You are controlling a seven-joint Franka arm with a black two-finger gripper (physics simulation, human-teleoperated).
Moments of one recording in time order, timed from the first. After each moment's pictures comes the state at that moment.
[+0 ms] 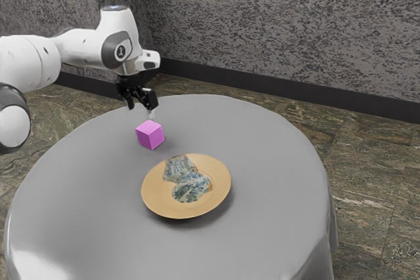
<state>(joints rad) 0.27 0.63 -0.13 -1.29 0.09 1.93 0.30</state>
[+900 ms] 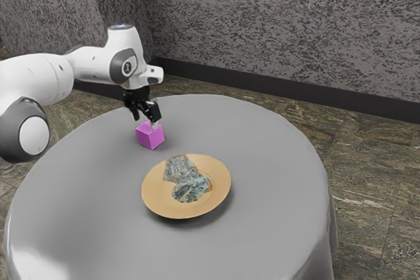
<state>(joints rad) 0.30 0.83 -0.16 -1.12 0.11 1.94 0.37</state>
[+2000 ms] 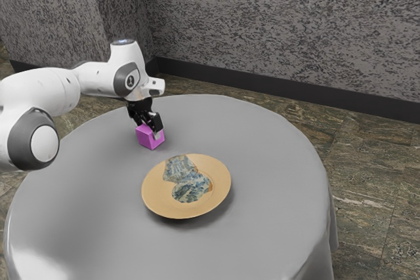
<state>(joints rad) 0.31 0.96 -0.17 -1.04 0.11 1.99 0.42</state>
